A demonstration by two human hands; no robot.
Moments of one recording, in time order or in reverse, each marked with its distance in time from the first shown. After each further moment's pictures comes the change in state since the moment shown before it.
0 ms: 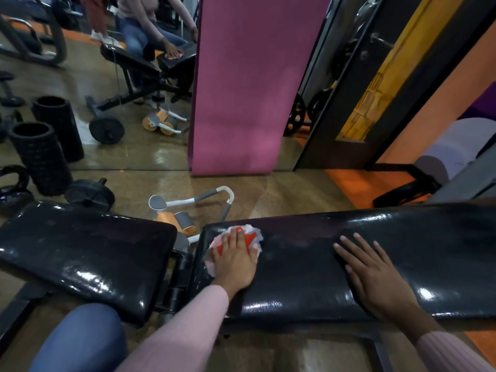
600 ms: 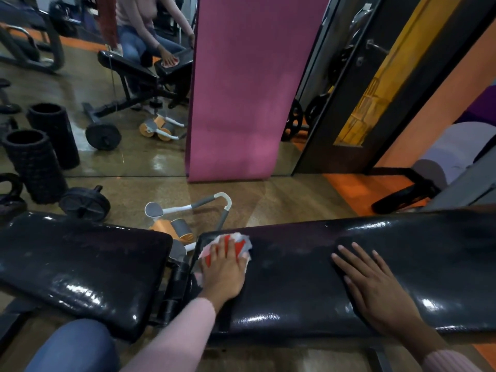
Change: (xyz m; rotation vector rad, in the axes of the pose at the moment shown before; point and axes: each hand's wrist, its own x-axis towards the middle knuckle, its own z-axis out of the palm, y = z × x) left_hand 0.006 -0.014 -0.006 0.039 -0.059 -0.046; right_hand 0.001 -0.001 -0.002 0.009 -0.009 -0.001
